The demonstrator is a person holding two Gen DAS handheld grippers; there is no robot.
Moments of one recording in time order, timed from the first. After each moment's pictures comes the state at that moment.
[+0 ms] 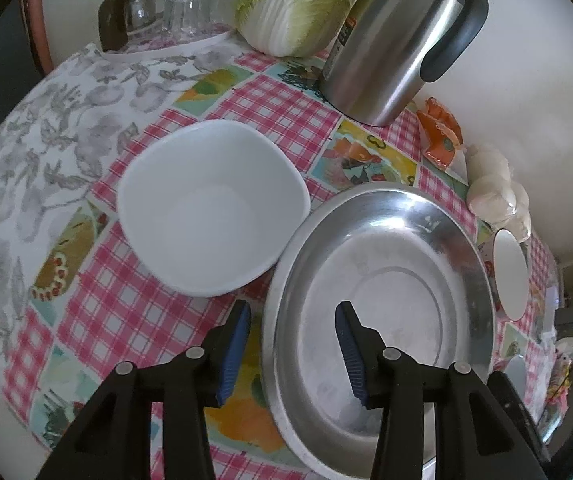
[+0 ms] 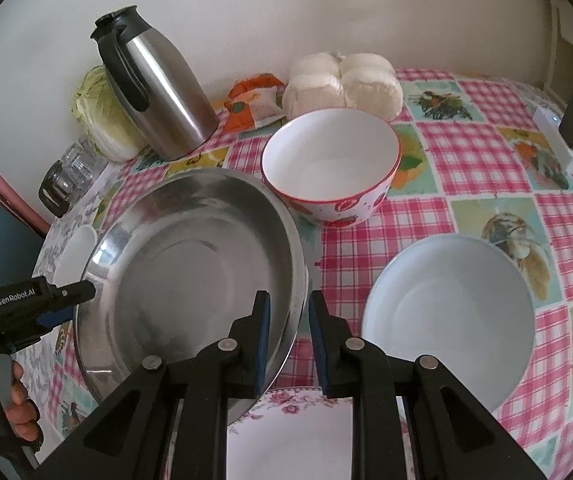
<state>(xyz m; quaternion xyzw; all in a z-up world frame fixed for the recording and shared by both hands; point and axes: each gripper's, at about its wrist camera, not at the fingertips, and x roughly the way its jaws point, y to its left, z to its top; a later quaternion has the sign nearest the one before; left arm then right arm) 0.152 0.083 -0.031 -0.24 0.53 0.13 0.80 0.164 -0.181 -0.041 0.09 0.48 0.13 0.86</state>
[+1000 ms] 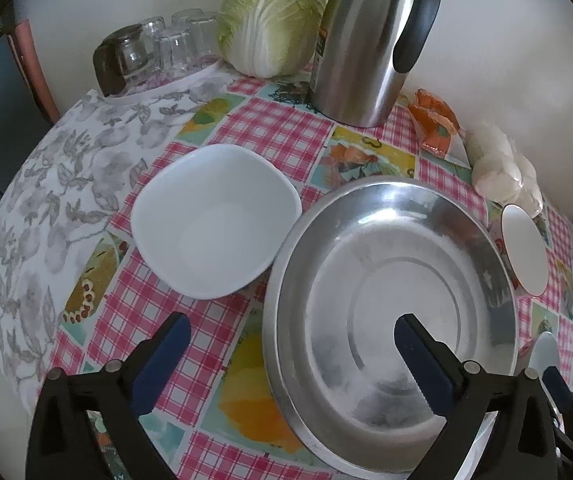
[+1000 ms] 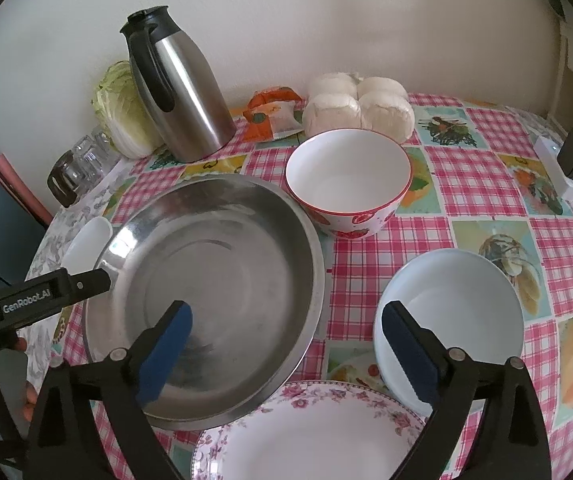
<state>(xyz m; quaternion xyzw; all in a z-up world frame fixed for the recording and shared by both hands) 0.146 0.057 -0.022 -0.16 0.52 0.15 0.83 0.149 -0.167 -0.028 0.06 0.46 0.14 0.87</state>
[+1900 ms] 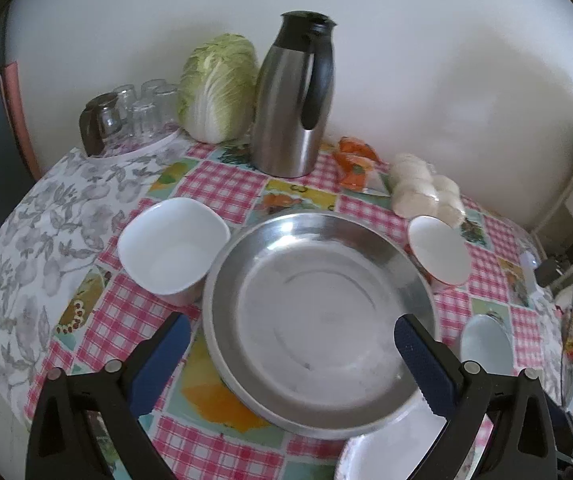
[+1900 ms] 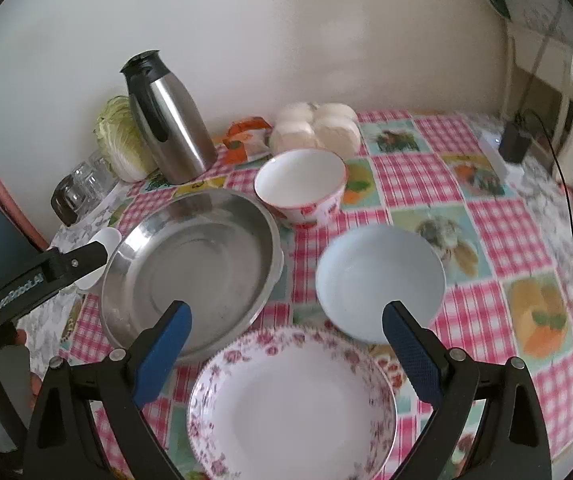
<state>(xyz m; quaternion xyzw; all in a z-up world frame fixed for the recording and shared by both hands) 0.094 0.002 0.033 -0.14 0.42 0.09 0.89 0.082 -0.207 0.004 0.09 0.44 0.09 0.89</state>
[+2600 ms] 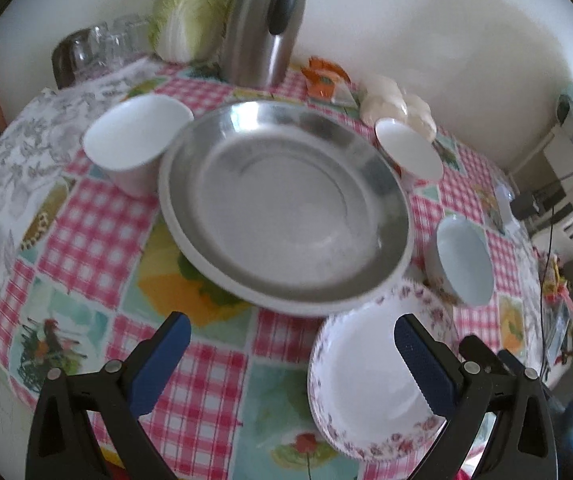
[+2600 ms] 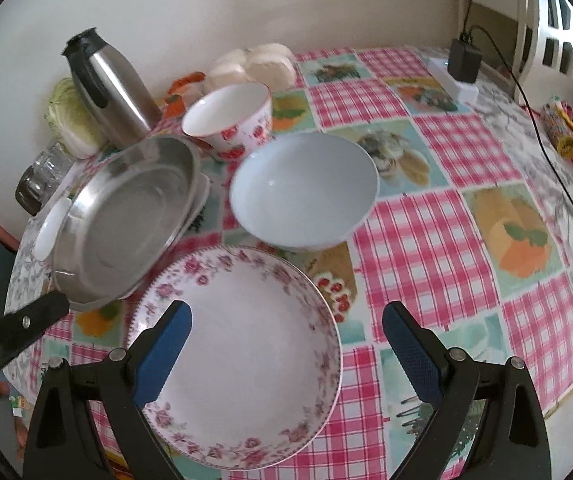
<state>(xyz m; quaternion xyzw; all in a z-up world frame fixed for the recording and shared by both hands) 0.054 -0.030 -0.008 -0.16 0.51 0.02 0.84 0.059 -0.242 -0.044 0.11 0.51 0.04 0.85</state>
